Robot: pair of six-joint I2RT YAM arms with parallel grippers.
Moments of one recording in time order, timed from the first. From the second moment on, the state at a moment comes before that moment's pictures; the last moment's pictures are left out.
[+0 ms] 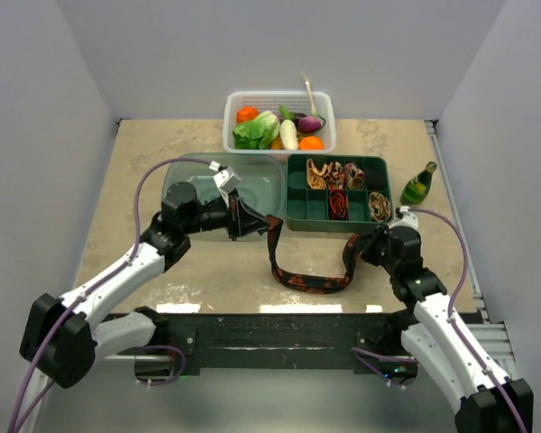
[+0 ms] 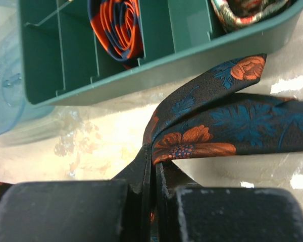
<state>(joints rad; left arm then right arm) -0.52 1.12 0.69 0.27 0.75 -0.37 0.26 0.65 0.35 -0.25 0.04 0.70</state>
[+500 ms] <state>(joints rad) -0.52 0.99 0.60 0.24 0.61 -0.38 0.25 0.57 0.34 -0.18 0.01 0.65</state>
